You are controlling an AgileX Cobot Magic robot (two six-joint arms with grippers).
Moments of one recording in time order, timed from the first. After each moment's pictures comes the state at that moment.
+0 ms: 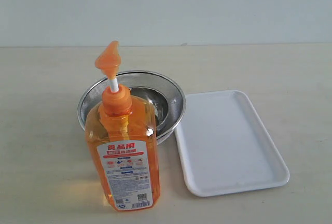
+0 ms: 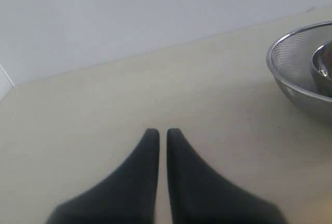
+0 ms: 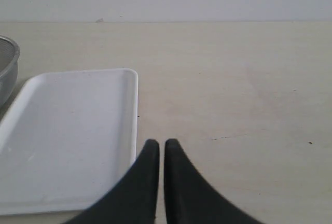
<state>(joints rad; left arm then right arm) 0.05 0.00 0.00 -0.03 0.29 0.27 0.12 0.01 0.00 0.01 0.35 0.05</state>
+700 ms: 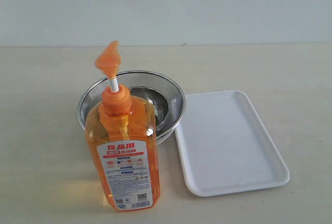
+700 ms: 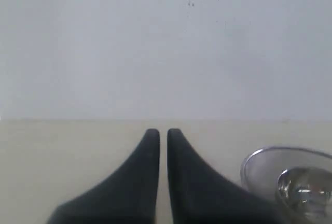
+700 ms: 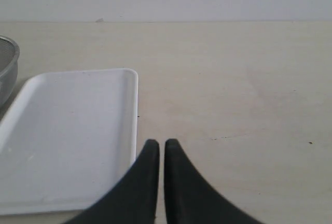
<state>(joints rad) 0.05 0.00 -0.21 -0.08 0.29 0.04 0.12 0.01 0.00 0.01 0.35 0.05</state>
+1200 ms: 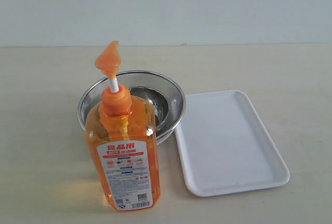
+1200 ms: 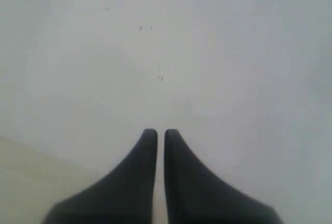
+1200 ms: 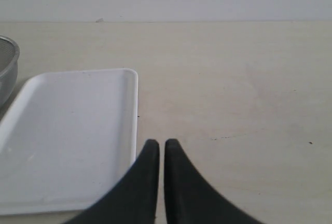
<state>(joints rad) 0.05 0.00 -0.31 -0.17 0.21 -0.29 0.12 0.01 0.00 0.01 0.35 0.05</state>
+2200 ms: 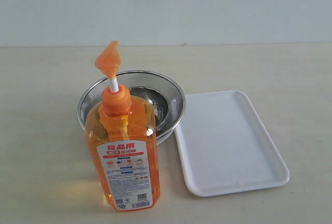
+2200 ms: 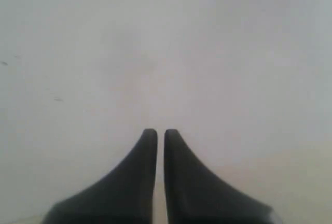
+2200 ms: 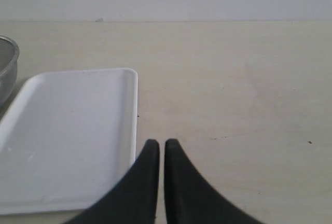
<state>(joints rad) -0.12 0.60 -0.92 -0.72 0.45 0.61 0.12 0.01 0.00 0.01 0.35 0.05</state>
